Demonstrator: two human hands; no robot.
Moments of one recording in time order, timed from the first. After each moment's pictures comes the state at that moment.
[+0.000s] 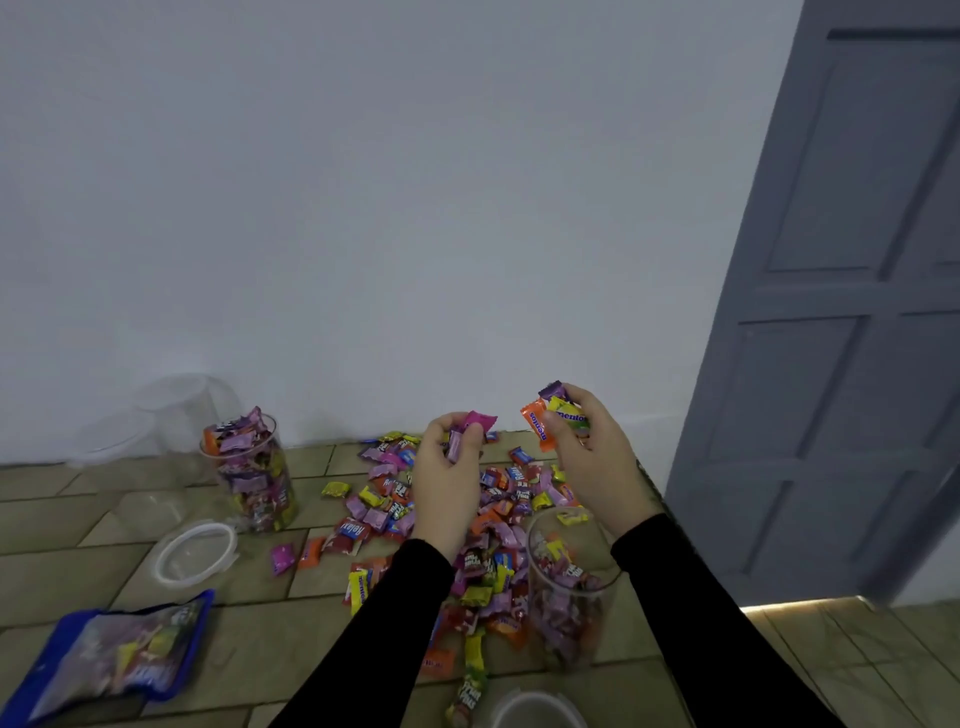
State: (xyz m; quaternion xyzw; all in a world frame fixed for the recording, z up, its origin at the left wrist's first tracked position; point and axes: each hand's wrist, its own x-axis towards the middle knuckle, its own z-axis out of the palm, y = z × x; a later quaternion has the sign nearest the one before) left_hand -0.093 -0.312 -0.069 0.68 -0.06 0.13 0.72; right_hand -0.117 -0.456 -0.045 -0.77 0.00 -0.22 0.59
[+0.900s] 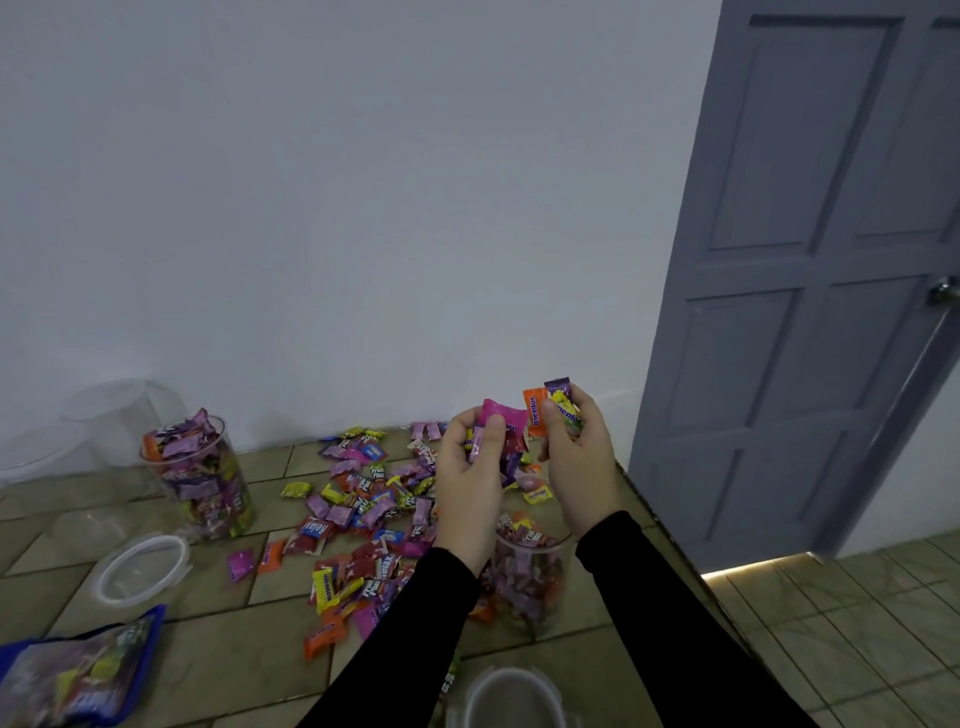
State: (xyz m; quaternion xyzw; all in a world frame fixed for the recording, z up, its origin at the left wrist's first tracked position) left_hand -0.136 -0.359 -0.065 0.59 -0.09 0.04 0.81; right_hand -0.131 -0.457 -0.071 -0.64 0.11 -0.29 0.70
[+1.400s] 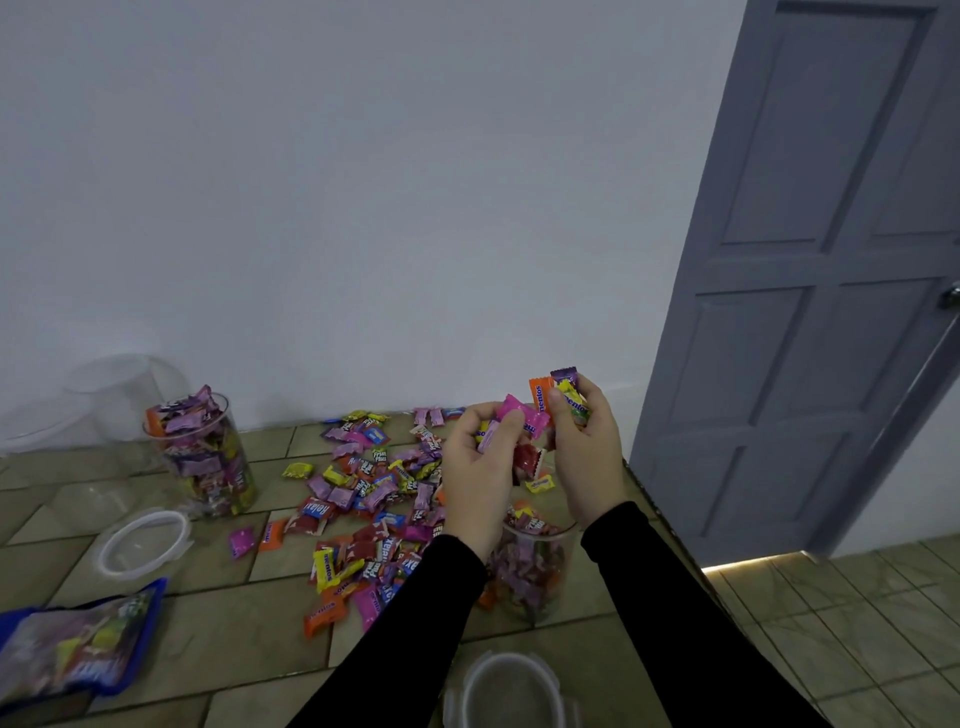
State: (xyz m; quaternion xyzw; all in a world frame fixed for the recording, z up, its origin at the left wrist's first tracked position) left_hand -0.138 -0.359 -0.065 0.60 -0.09 0.06 0.79; right_hand -0.131 -0.457 -0.069 -0.64 0.11 -0.28 0.71
